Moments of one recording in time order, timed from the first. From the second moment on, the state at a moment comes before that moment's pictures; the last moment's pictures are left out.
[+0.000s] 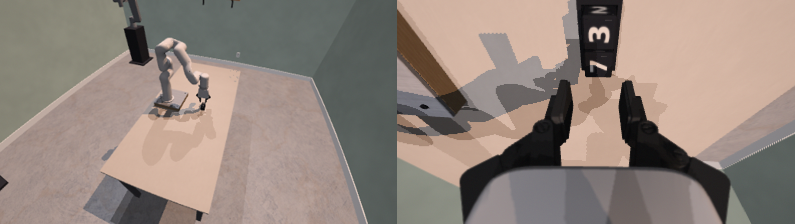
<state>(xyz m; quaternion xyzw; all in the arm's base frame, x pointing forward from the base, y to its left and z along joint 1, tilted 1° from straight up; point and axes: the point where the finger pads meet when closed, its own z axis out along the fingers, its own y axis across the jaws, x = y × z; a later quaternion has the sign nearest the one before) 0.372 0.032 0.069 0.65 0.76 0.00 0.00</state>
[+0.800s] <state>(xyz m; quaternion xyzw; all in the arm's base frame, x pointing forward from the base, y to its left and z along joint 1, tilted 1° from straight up) 0.373 0.032 0.040 0.65 0.76 0.00 0.00</state>
